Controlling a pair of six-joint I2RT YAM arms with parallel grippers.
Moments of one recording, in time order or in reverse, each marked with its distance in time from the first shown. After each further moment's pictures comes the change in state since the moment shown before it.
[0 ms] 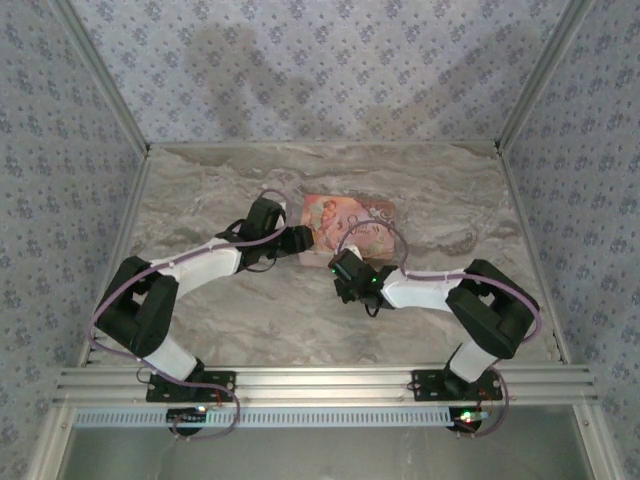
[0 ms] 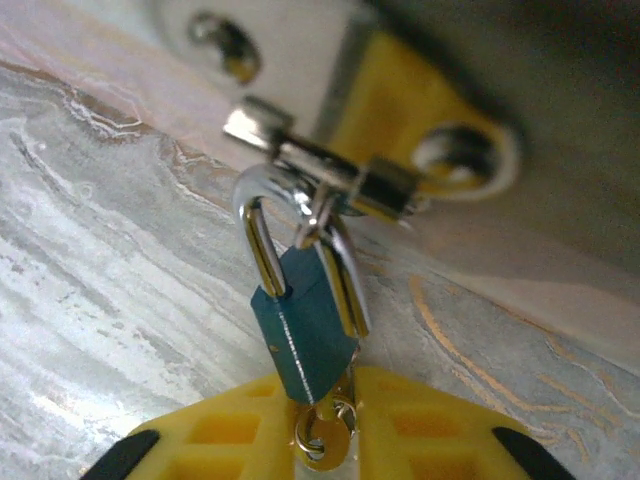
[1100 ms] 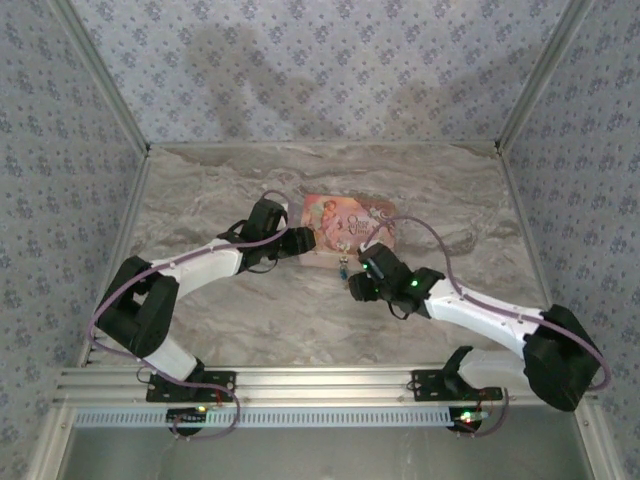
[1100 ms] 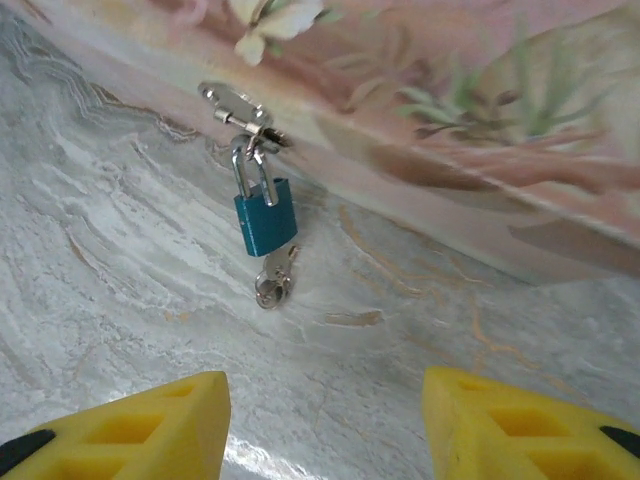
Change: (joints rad) left arm -0.014 0.000 0.000 -0.002 -0.002 0.000; right arm -0.060 -0.384 -0.072 -0.208 -0.105 -0.001
